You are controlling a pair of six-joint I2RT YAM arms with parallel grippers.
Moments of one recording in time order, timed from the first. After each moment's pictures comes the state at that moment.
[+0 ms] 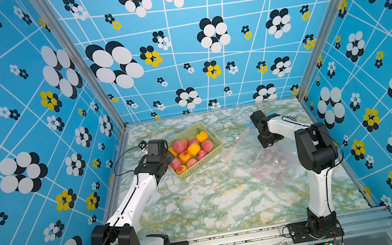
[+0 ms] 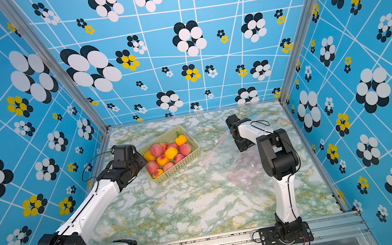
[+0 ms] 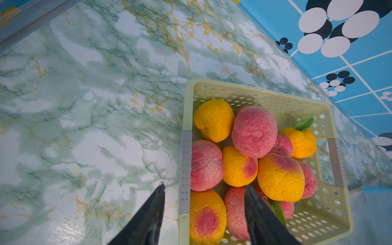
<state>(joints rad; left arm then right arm) -0.19 1.28 0.92 -0.43 -0.20 -0.78 0.24 2.08 1.51 -0.83 0.52 0.01</state>
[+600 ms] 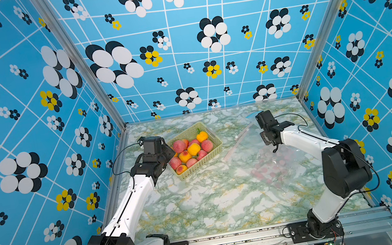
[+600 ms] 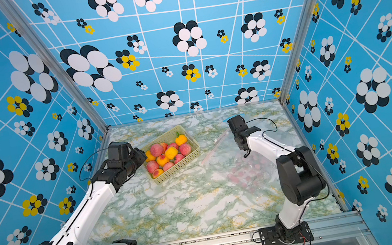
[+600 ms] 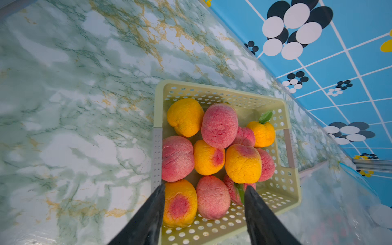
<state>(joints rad) -0.18 1.24 0.98 -0.44 -0.07 -0.81 0.32 1.64 1.17 -0.49 0.57 -0.07</state>
